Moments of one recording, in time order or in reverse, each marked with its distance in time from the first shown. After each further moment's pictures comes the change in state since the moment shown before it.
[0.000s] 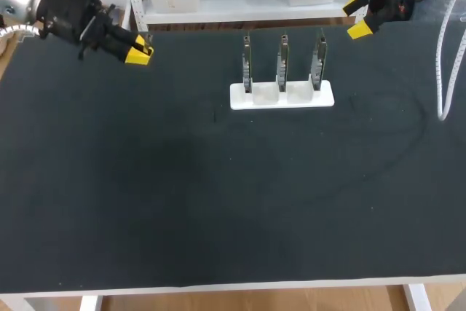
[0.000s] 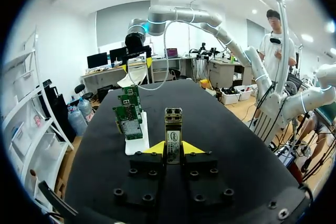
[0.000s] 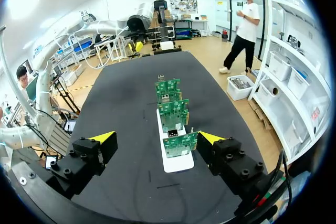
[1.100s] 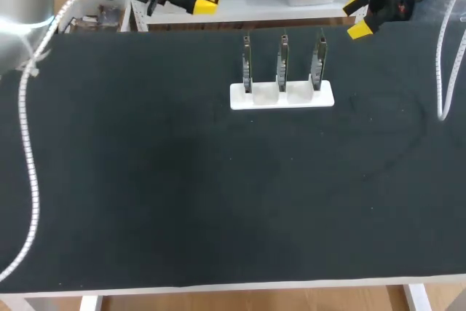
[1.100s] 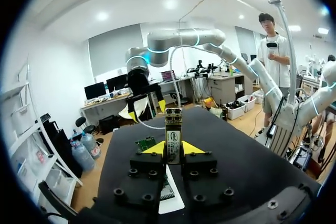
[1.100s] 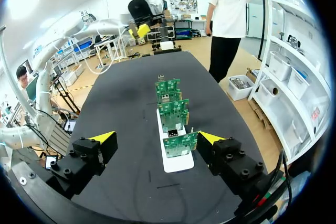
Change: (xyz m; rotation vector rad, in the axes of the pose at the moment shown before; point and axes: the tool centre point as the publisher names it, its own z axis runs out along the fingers) left arm -0.119 0.078 0.069 -0.019 -0.182 0.134; right arm 0.000 0.000 0.000 0.000 0.000 0.000
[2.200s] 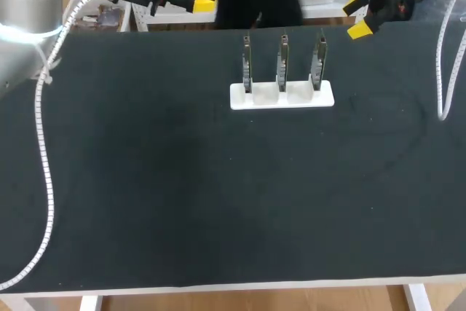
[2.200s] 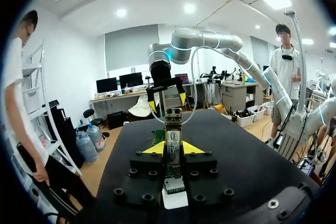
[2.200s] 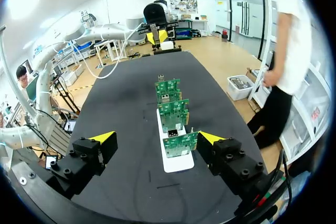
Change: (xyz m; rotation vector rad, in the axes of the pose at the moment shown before) left arm 0.029 0.032 -0.005 -0.075 -0.051 -0.084; right arm 0.000 0.000 0.000 0.000 0.000 0.000
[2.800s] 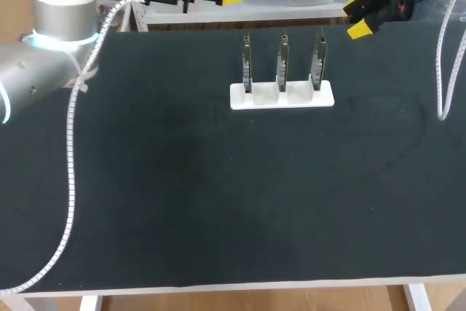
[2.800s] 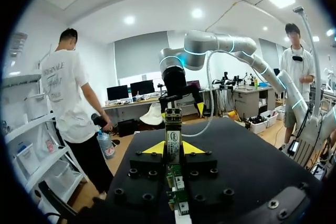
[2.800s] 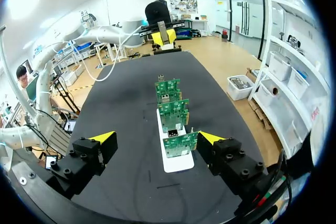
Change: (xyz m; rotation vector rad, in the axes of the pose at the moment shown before) left arm -0.014 0.026 0.047 -0.102 -0.060 -0.007; right arm 0.000 0.000 0.000 0.000 0.000 0.000
